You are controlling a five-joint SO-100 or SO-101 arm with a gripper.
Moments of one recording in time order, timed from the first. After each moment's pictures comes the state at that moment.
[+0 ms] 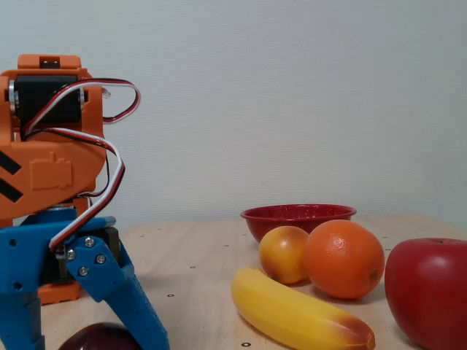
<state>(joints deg) 66.6 56.5 60.2 75.6 -67.5</state>
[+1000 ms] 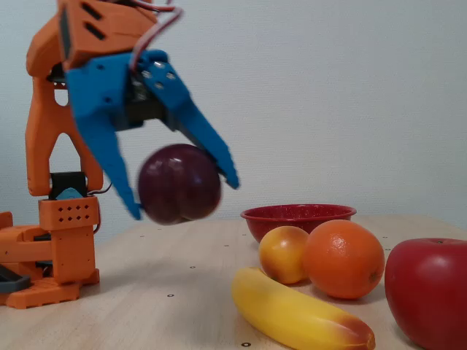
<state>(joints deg) 52.0 88.5 69.2 86.3 -55.5</state>
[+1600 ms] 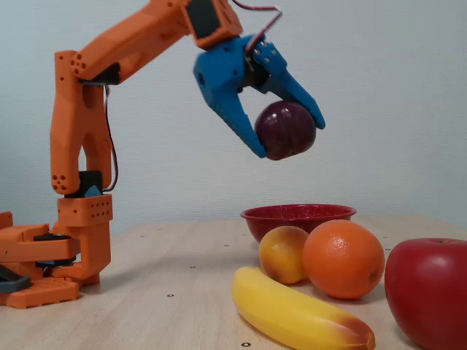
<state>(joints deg) 17.0 88.4 54.3 98.1 -29.9</state>
